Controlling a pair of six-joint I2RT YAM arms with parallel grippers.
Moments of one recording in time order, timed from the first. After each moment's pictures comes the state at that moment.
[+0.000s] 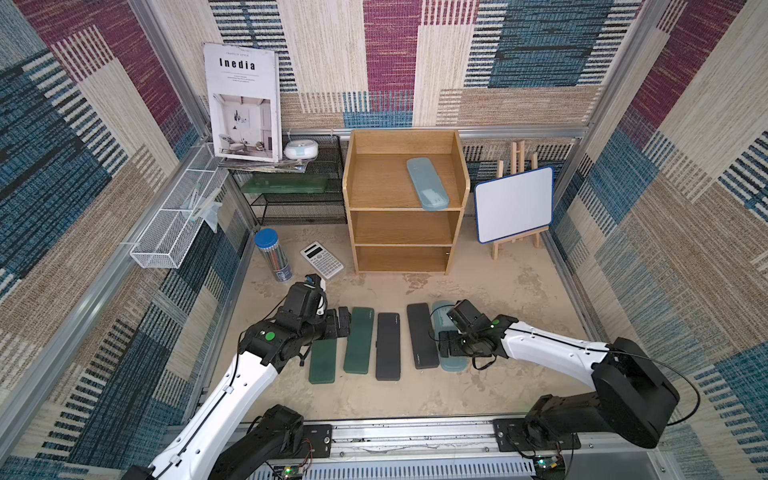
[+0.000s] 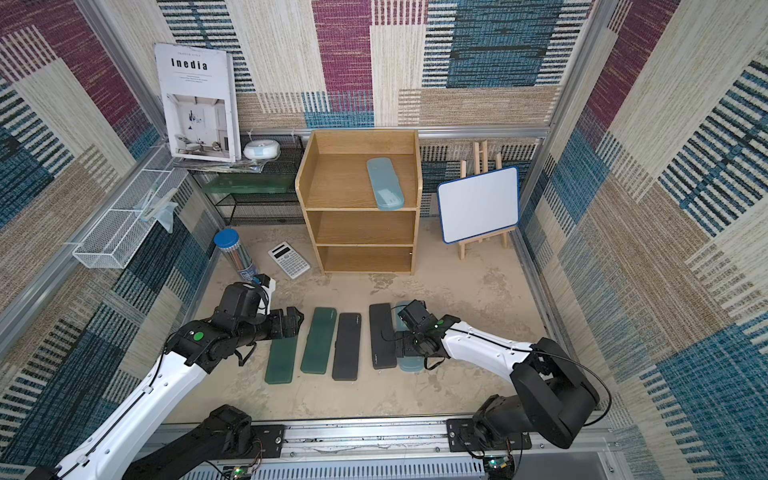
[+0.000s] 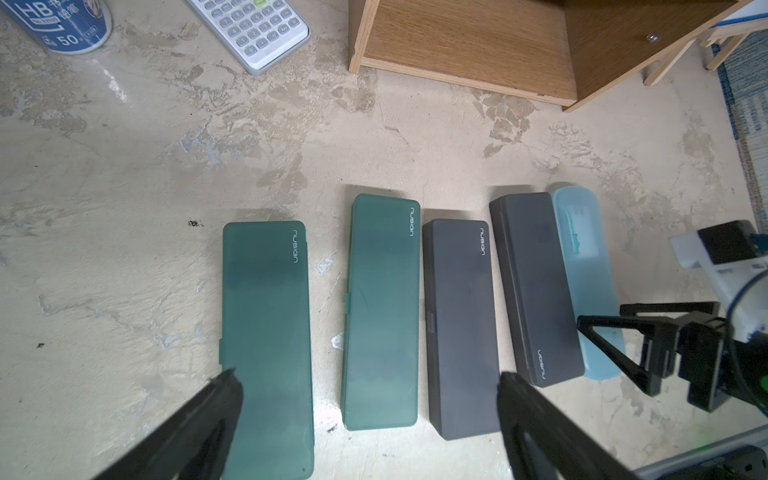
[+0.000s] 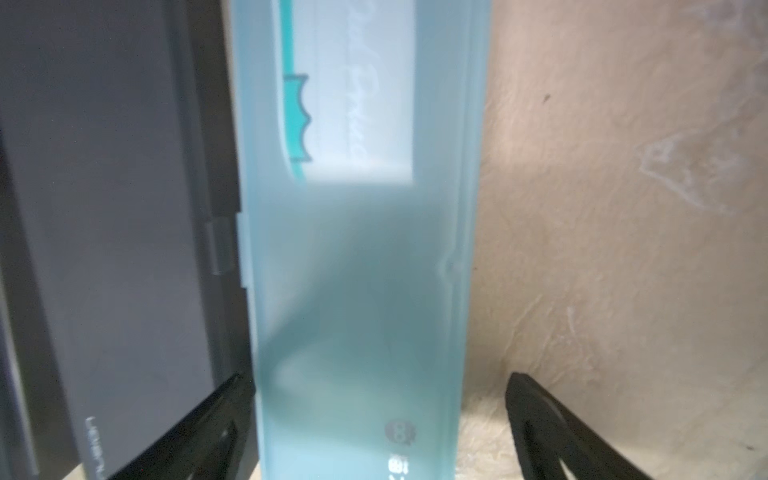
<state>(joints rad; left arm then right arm) -0.40 0.91 0.89 -0.84 0.00 -0.44 0.72 1.40 0.68 -0.51 0.08 0.65</state>
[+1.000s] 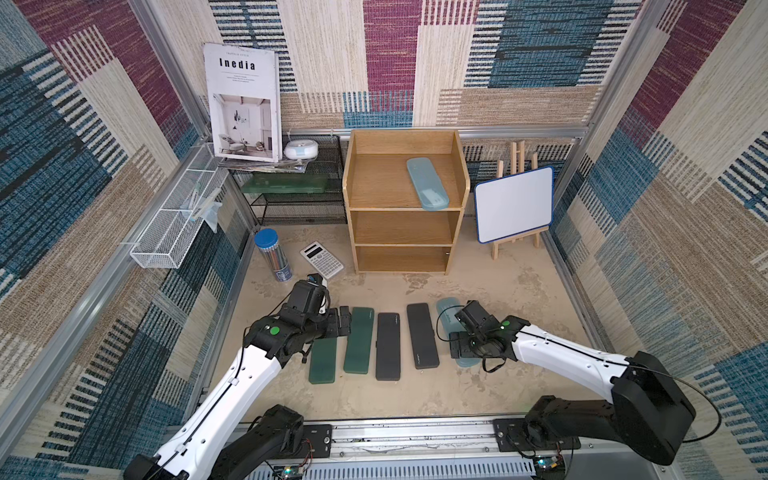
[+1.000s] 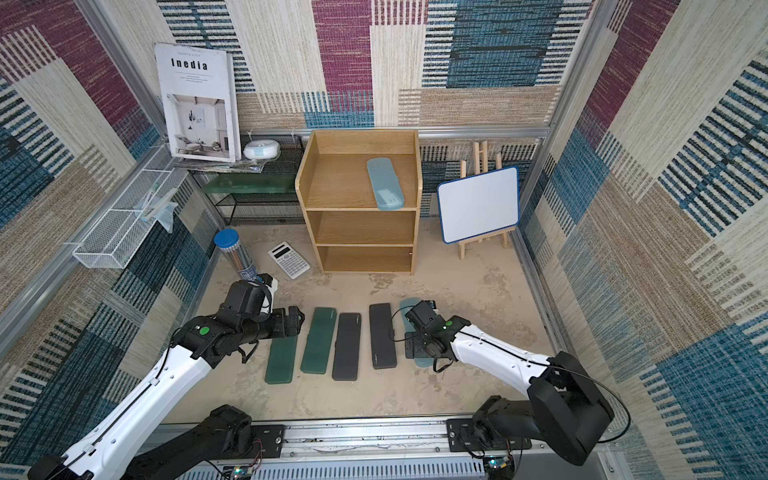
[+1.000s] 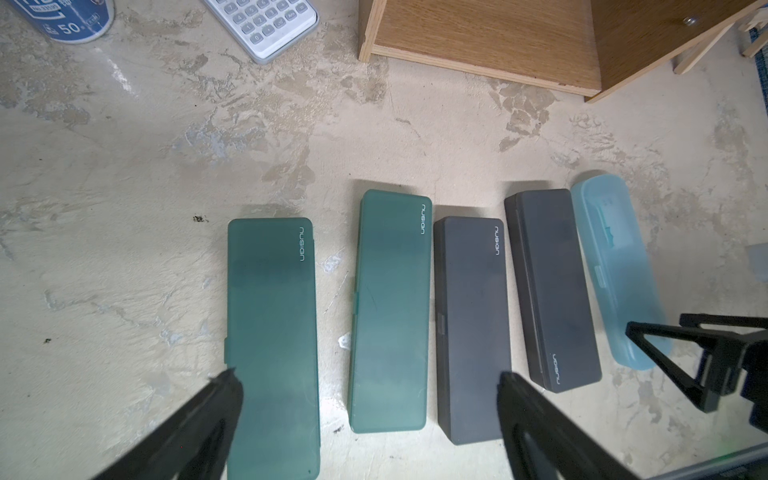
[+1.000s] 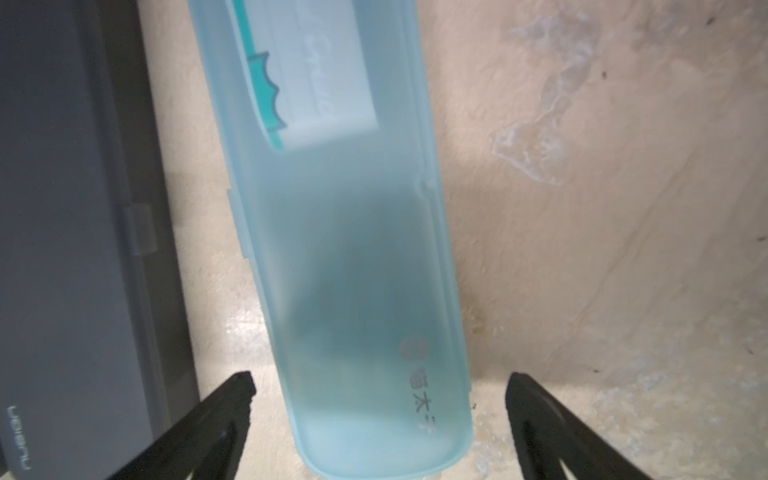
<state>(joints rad) -0.40 0.96 0.90 -0.84 -0.01 -0.44 0.70 1.31 0.67 -0.63 0.16 0.62</state>
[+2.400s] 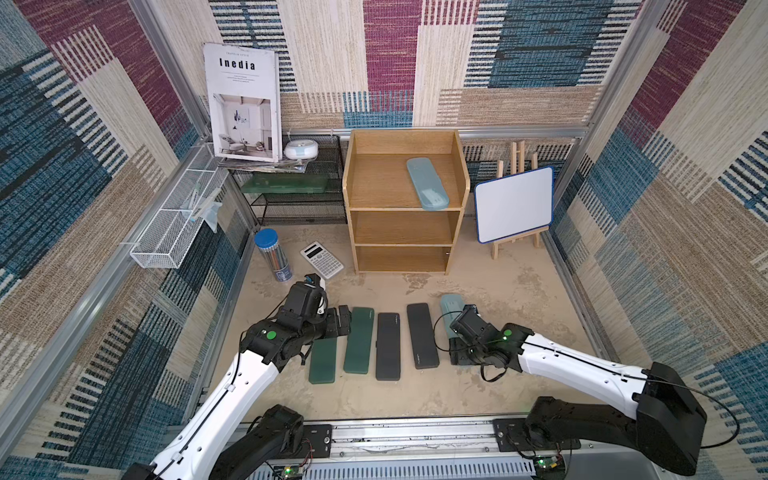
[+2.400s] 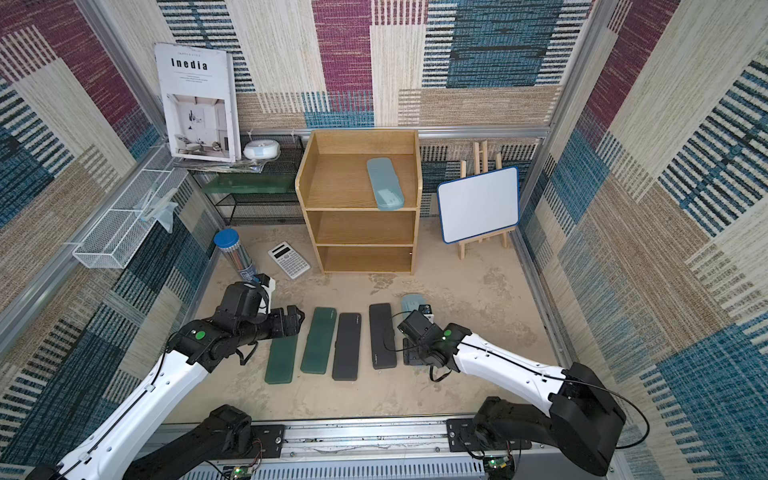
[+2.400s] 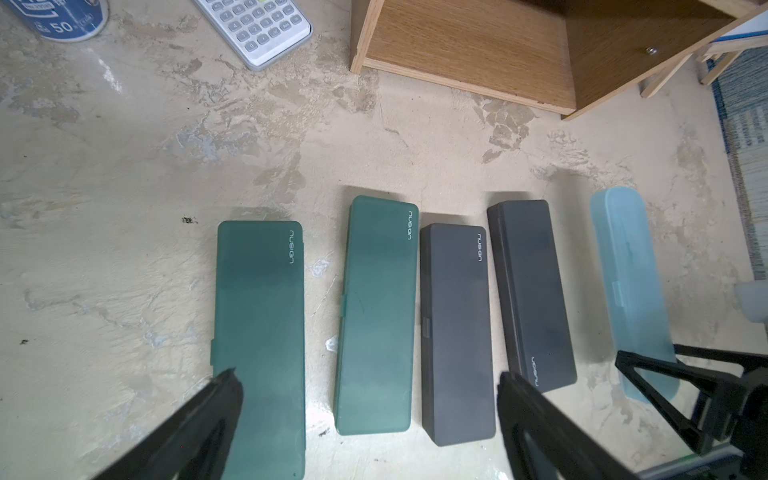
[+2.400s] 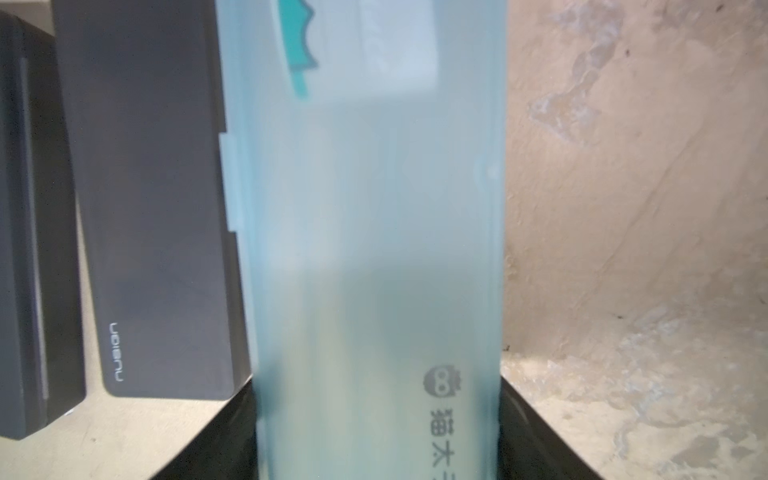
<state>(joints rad) -0.39 0.93 0.88 -0.82 0.02 -0.48 0.85 1.18 0.69 -0.73 0.21 0.74</state>
